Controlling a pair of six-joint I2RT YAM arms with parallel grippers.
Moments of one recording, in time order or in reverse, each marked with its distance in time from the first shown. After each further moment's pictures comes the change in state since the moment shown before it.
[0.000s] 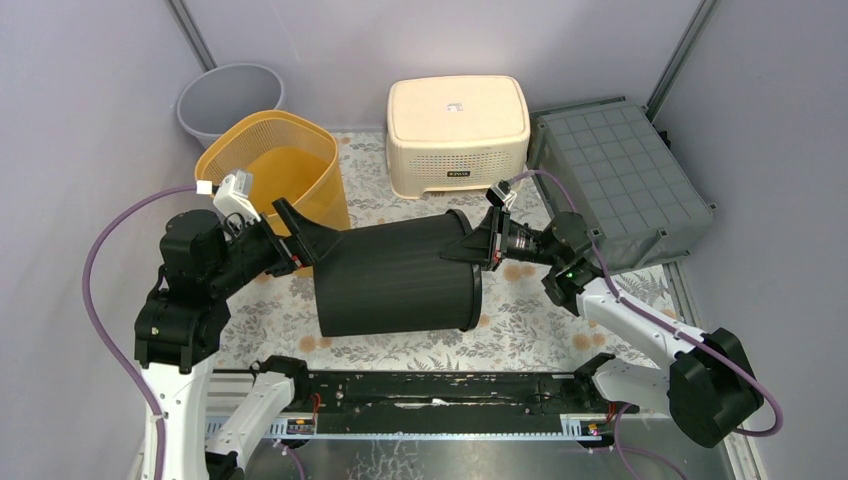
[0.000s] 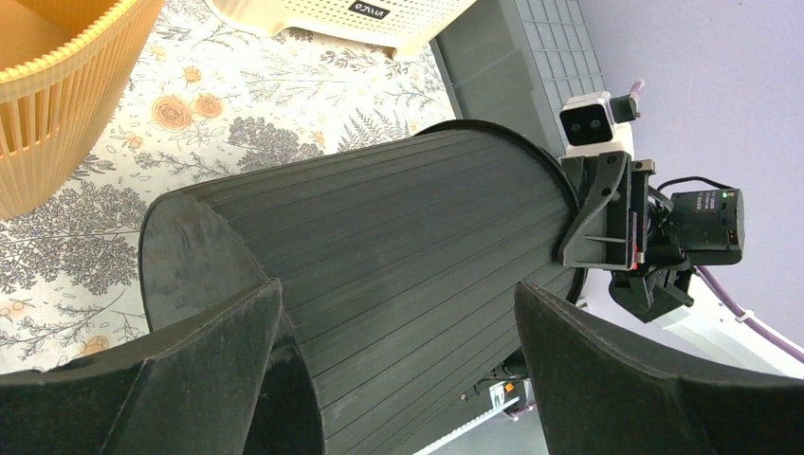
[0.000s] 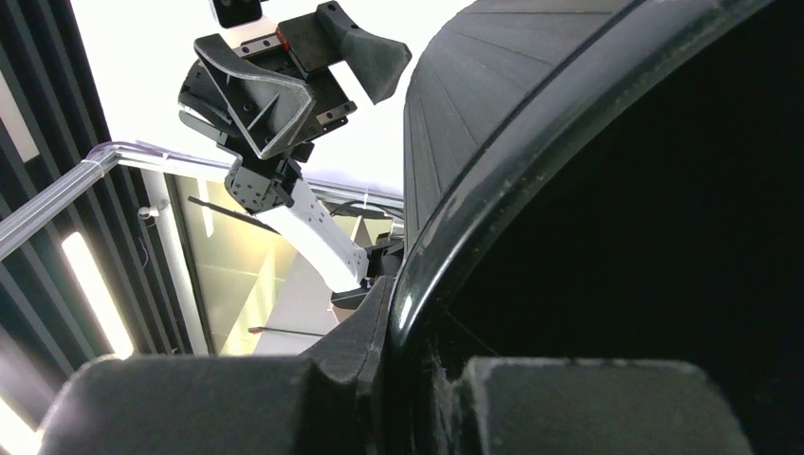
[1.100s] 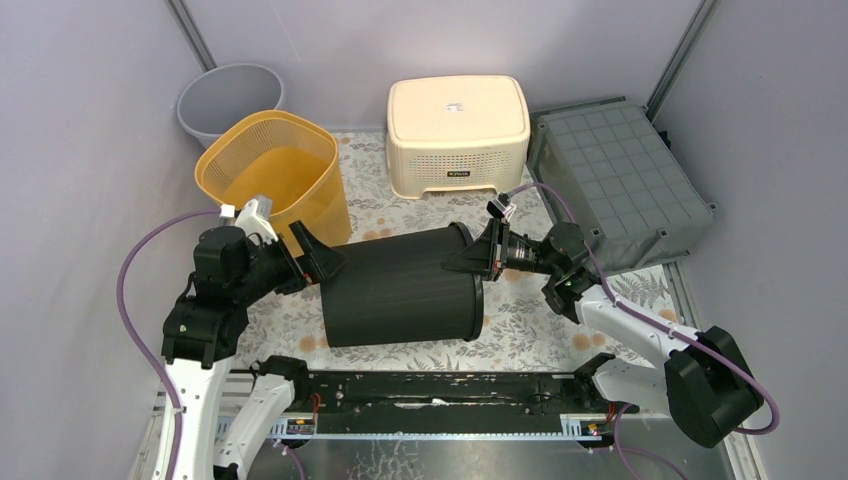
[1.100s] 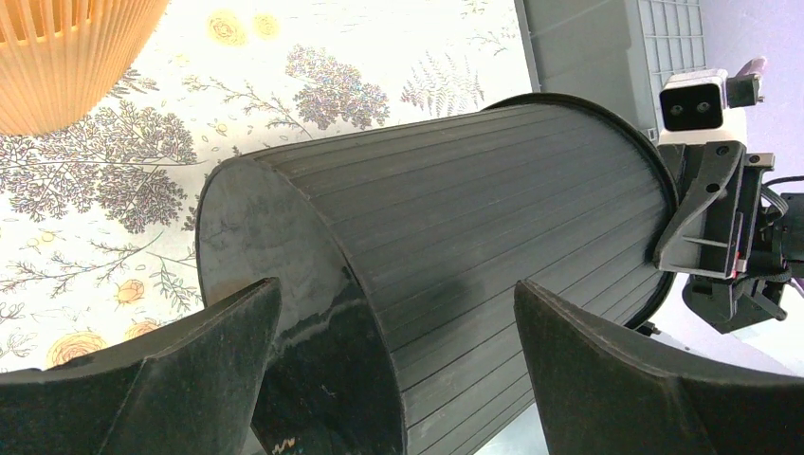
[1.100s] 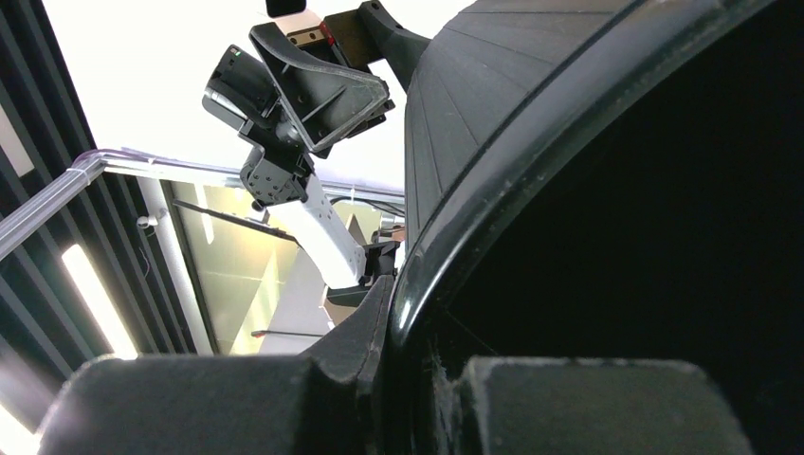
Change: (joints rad) left arm 0.000 -0.093 -0.266 0.022 -0.038 0.024; right arm -0.001 0.000 -0.095 0.046 -0.002 0.000
